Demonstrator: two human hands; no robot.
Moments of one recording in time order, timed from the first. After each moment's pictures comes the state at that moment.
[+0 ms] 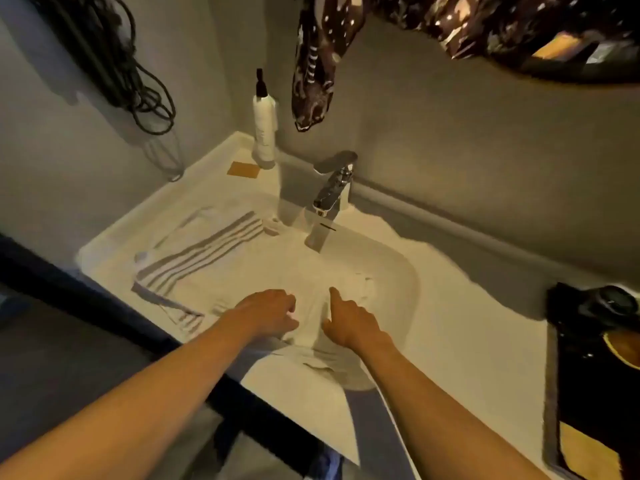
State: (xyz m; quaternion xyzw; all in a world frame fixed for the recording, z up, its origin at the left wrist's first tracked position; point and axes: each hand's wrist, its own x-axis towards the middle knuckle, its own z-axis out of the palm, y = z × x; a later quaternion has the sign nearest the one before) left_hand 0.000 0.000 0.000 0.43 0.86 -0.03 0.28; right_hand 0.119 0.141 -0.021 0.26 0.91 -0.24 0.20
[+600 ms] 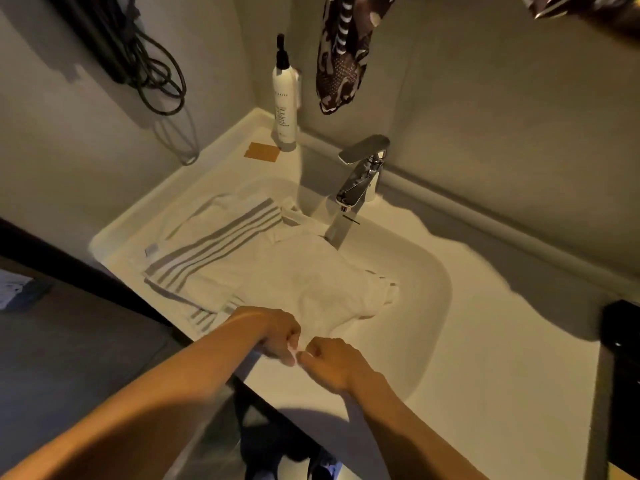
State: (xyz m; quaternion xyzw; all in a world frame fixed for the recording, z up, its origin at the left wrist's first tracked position) left_hand -0.022 0.001 -0.029 0.35 0.77 -0.10 0.52; right_hand 0.120 0.099 -0.072 0.20 0.85 -0.38 0.30
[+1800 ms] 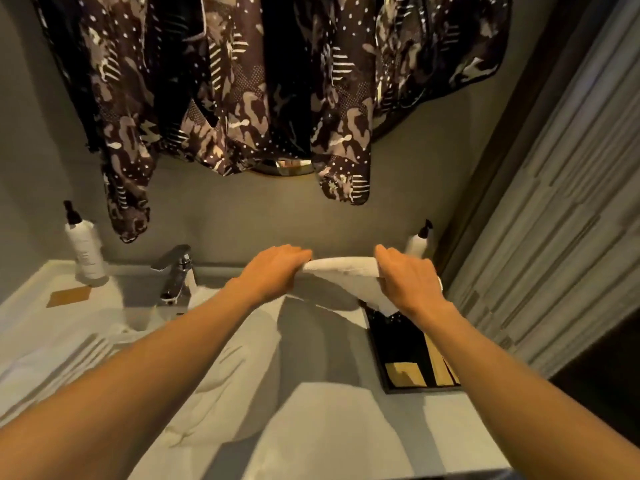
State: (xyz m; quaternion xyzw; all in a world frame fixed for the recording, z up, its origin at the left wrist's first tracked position) left_hand 0.129 0.176 0.210 0.75 0.65 0.13 -0.07; right_hand 0.379 0.252 0.224 0.41 0.88 0.21 -0.14
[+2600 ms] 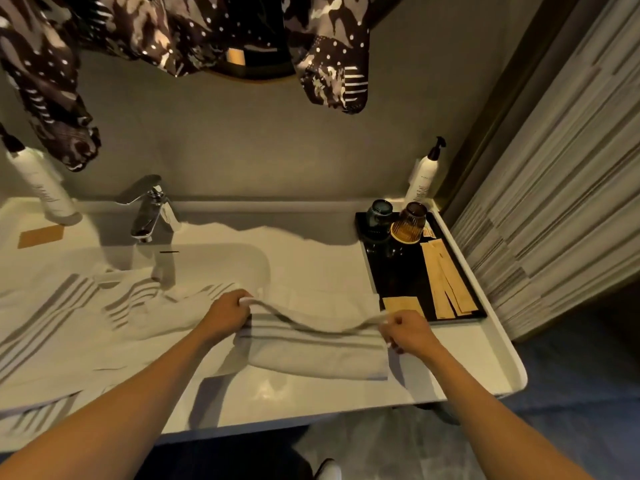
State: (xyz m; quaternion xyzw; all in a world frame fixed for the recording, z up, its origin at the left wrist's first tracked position) left_hand 0.122 0.104 0.004 0.44 0.78 0.27 0.35; right_hand 0.466 0.214 0.012 0.63 0.66 -0.41 -0.05
